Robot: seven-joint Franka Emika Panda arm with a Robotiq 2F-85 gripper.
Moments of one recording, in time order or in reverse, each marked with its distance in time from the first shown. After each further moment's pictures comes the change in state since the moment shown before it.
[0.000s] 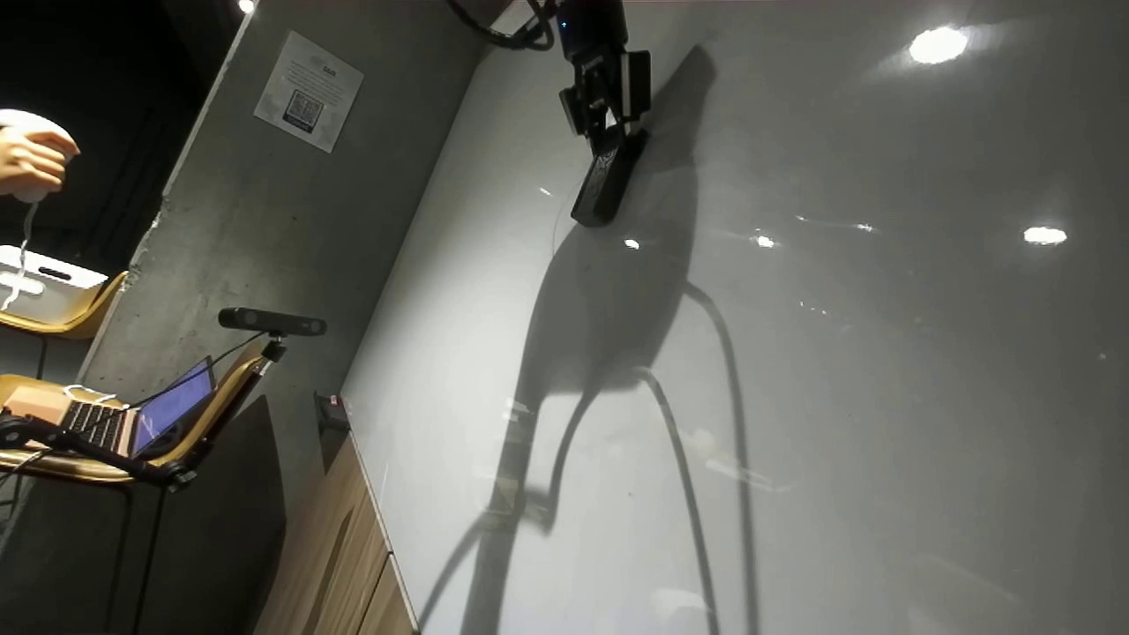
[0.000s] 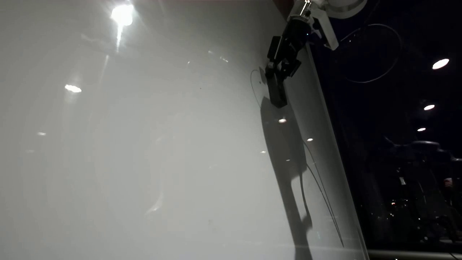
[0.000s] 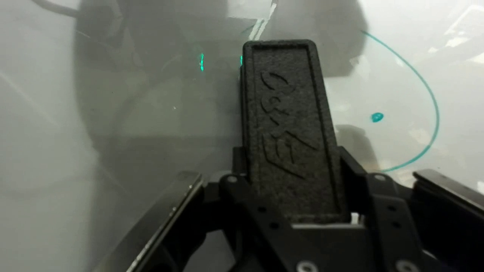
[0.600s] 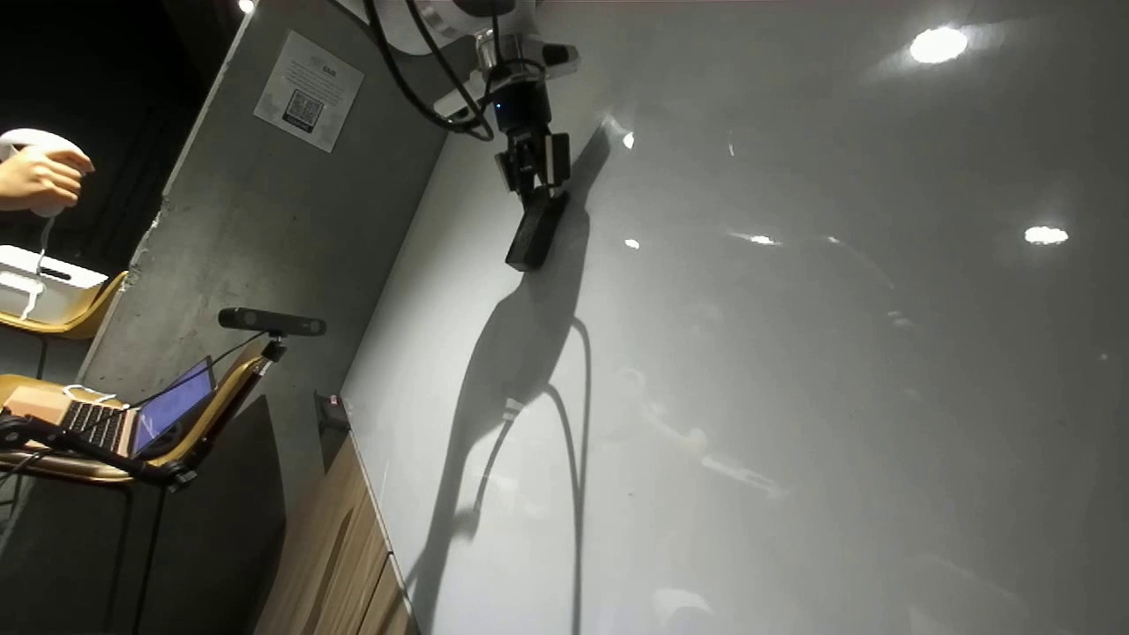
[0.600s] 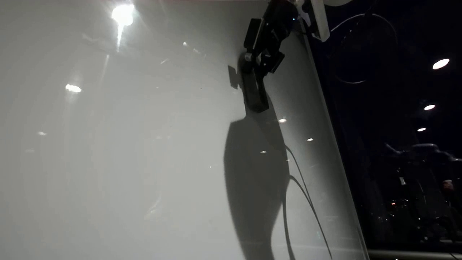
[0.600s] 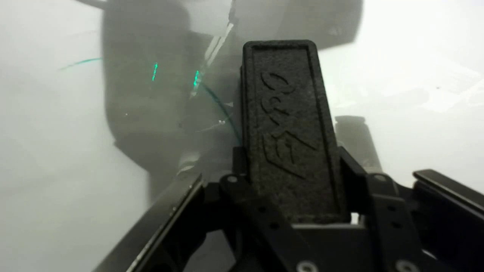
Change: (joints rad) arm 0.066 0.021 0.174 -0.134 -0.110 0.099 0.129
